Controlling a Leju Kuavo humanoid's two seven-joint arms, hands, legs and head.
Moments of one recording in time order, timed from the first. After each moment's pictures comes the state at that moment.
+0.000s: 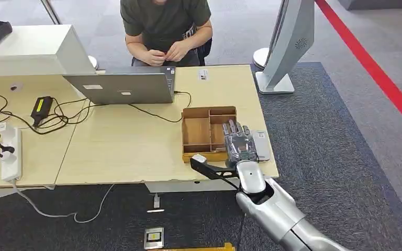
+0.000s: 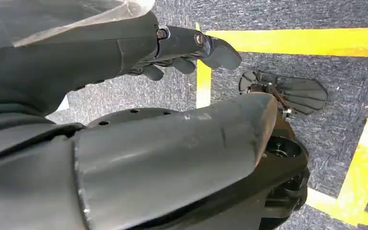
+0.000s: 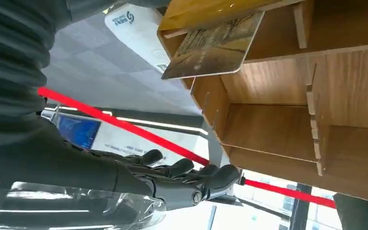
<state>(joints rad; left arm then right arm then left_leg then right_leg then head) -0.12 0.10 -1.07 -0.20 1.29 0.13 -0.03 -0.52 -0.07 0.72 -0.98 1.35 -0.04 0.54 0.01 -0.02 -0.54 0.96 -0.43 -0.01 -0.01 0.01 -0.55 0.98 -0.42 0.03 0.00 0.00</state>
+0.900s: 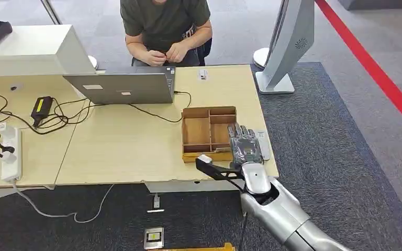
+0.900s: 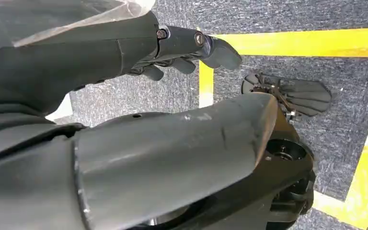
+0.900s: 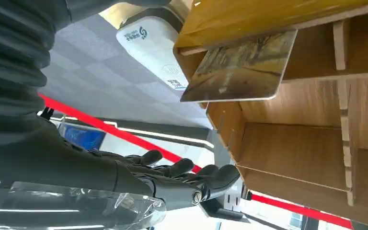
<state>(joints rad) -0.12 0.11 -1.08 -0.20 1.26 0.12 -0.02 -0.50 -0.11 0.72 -0.99 1.29 -0.04 0.55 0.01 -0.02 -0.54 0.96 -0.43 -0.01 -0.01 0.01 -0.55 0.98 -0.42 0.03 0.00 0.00</state>
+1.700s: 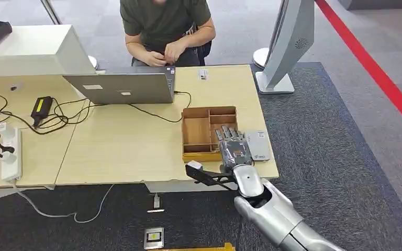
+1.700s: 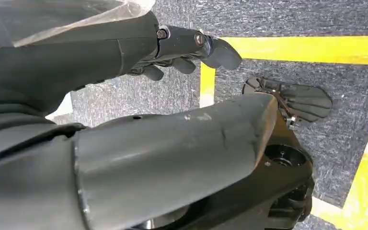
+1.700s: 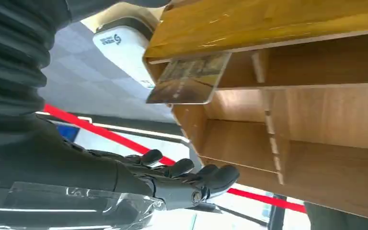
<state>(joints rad) -0.12 0.10 -1.08 -0.20 1.29 0.16 -0.02 -0.51 -0.07 0.76 -0.99 1.29 -0.05 0.48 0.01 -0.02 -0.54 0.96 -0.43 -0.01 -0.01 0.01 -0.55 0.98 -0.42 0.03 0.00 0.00</state>
